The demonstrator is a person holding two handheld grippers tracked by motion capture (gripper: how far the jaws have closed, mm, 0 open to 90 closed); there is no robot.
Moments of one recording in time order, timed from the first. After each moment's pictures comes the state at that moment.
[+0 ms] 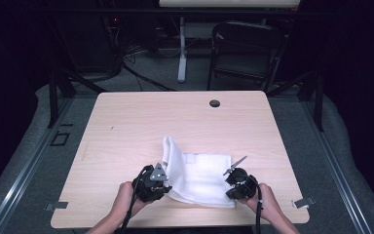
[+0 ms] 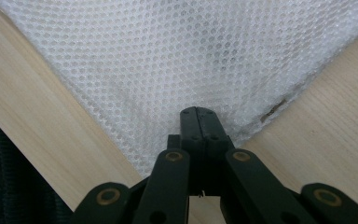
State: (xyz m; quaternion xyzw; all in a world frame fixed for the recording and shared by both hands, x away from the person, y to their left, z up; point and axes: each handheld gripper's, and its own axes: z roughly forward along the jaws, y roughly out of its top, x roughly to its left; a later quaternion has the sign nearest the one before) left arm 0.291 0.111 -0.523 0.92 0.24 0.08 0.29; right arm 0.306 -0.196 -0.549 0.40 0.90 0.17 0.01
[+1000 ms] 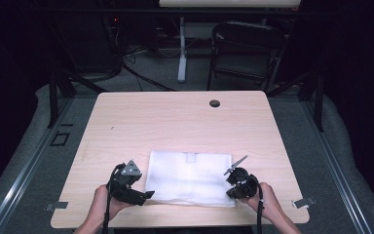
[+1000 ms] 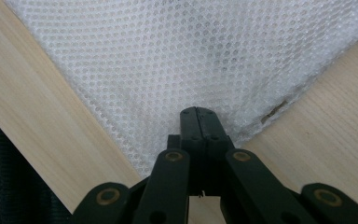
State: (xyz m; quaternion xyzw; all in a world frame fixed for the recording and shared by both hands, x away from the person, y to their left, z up) left arm 0.288 0.174 -0.509 0.89 0.33 0.07 0.30; right arm 0.308 -0.199 -0.550 0.39 0.90 0.17 0.00
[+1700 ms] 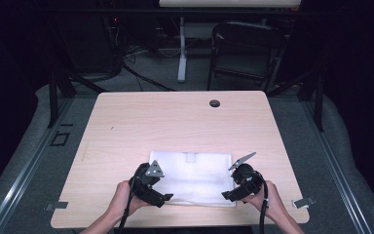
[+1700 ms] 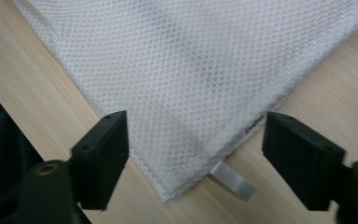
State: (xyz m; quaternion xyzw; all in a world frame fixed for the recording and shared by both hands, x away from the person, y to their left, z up) left arm 0.297 0.116 -0.520 0.92 0.25 0.06 0.30; right arm 0.307 -0.209 -0.529 0.39 0.89 0.23 0.02
